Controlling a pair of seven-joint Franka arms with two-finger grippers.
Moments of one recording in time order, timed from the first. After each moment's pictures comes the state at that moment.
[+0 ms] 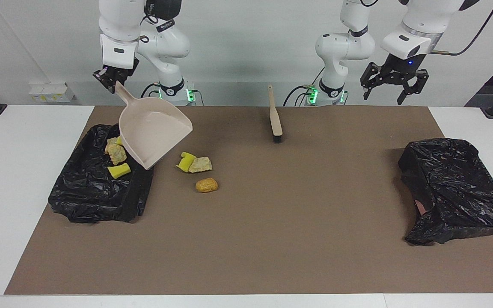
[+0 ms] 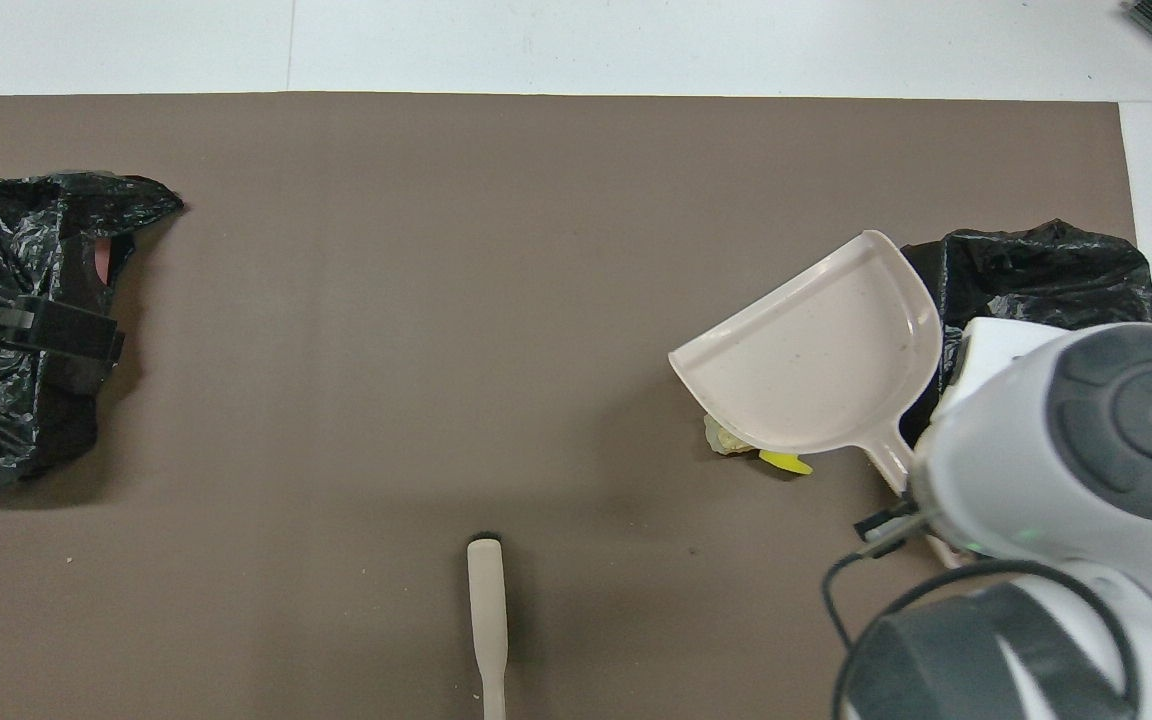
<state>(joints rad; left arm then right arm) -0.14 0.01 -0.01 -1.43 -0.02 1.45 0.09 0.09 -0.17 0.30 -1.85 -0.11 1.48 0.01</state>
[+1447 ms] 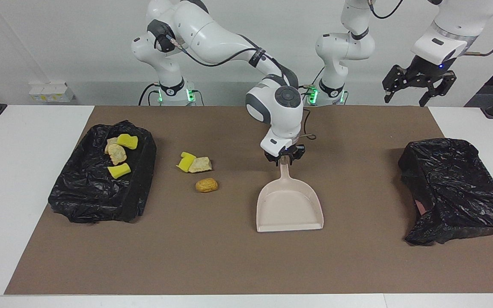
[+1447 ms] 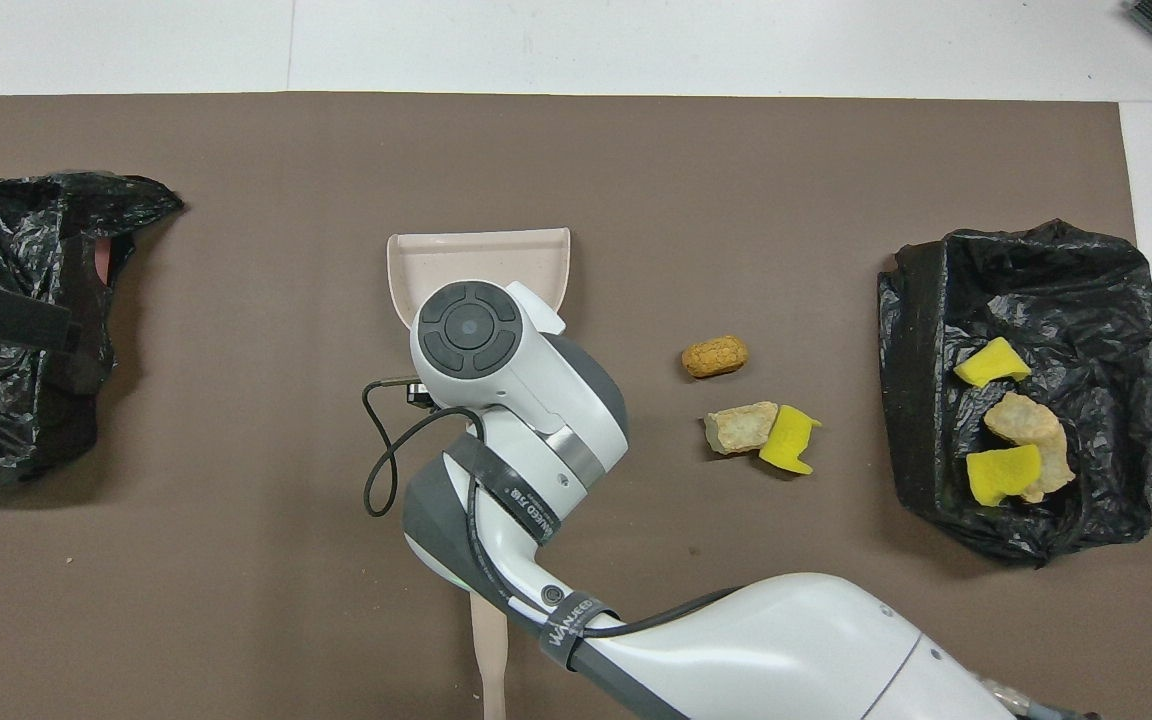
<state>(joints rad) -0.14 0.00 0.03 -1.42 -0.02 1.43 0.09 0.50 0.62 0.29 -1.36 -0.09 2.02 0.72</state>
